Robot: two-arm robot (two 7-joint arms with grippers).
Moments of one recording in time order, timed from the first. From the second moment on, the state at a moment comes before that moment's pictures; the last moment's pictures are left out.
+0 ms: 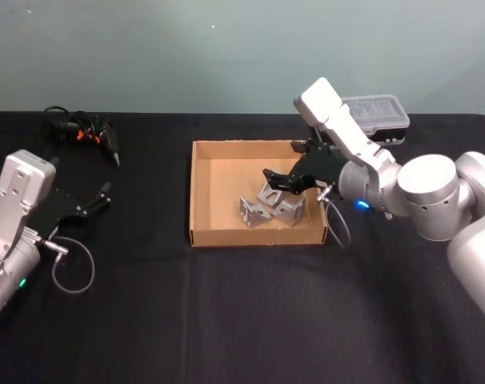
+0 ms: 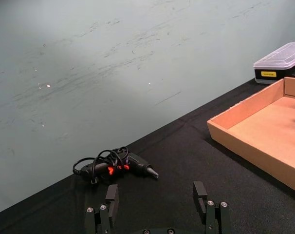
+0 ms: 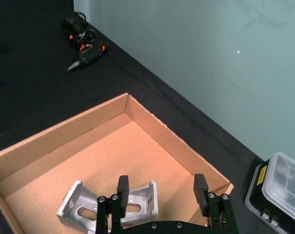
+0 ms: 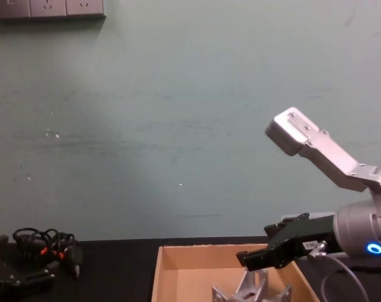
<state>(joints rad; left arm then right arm) -0.20 0.60 0.45 -1.41 -0.25 -0.12 0.03 0.61 0.27 -0.50 -1.11 0.00 0.26 0.45</state>
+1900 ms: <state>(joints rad) -0.20 0.60 0.45 -1.41 -0.25 -0.12 0.03 0.18 0.38 -0.29 -1.54 -0.07 0.02 0.24</state>
